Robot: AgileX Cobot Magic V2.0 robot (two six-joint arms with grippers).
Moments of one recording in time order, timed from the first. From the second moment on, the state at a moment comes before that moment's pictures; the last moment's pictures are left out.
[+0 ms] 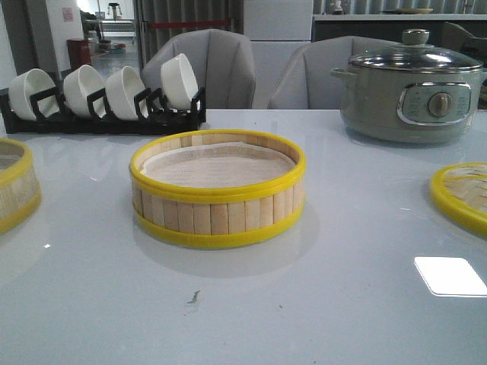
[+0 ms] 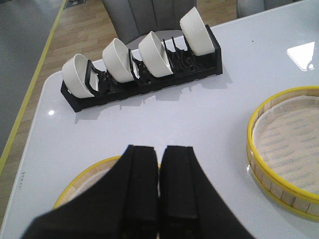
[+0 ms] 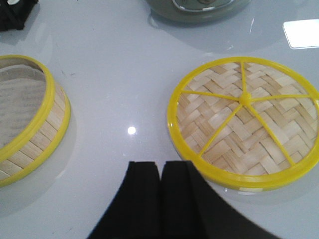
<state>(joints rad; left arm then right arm) -0.24 0.98 -0.98 0.24 0.50 -0.04 -0.01 0.82 -0.60 0.15 0.41 0.06</state>
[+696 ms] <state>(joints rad) -0.24 0.98 -0.98 0.18 0.58 -0.04 -0.01 0.86 -0.61 0.17 0.20 0.06</state>
